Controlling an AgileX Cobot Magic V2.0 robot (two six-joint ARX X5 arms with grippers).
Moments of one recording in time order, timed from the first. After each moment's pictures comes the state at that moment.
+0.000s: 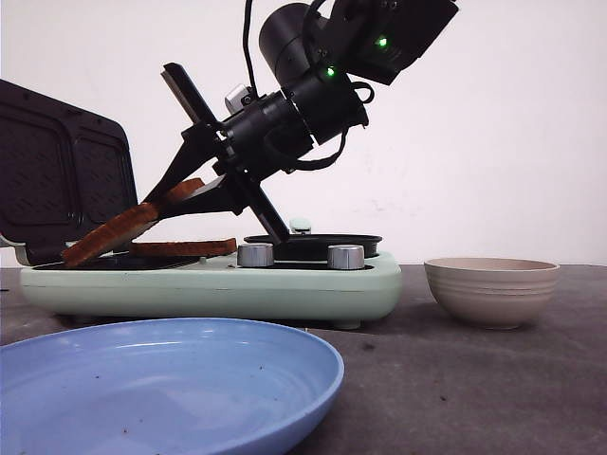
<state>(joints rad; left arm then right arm) -0.09 0.50 0.72 -0.49 0.44 -0.09 0.70 1.99 1.40 0.01 -0.65 0.85</state>
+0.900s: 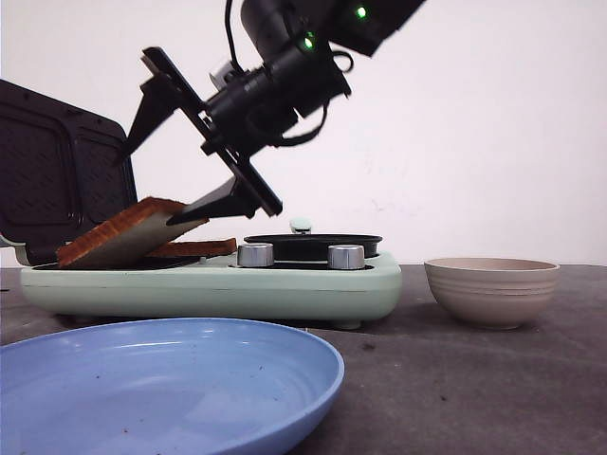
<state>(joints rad) -0.09 0.50 0.72 -0.49 0.44 -0.09 0.73 1.99 1.52 -0.13 -0.51 0.74</state>
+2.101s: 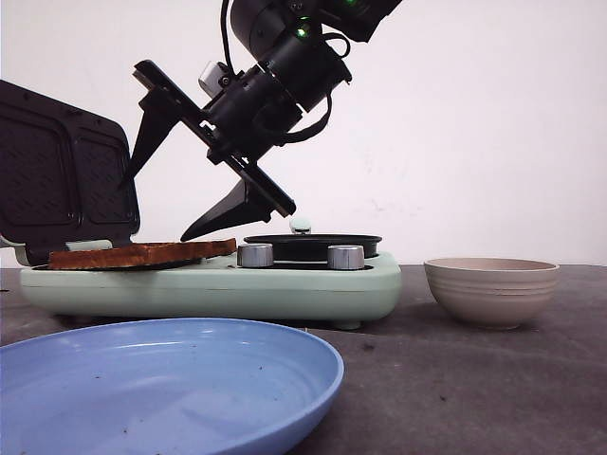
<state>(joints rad) -0.09 0.50 0.72 -0.49 0.44 -0.09 0.73 1.99 1.54 -0.29 -0.49 0.62</state>
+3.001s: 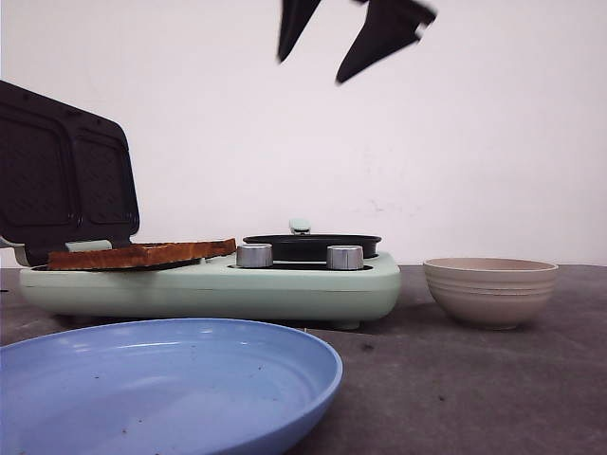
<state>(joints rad) -0.09 0.50 0.72 -0.49 0.42 -0.08 0.64 1.53 1.50 -0.59 -0.03 0.15</state>
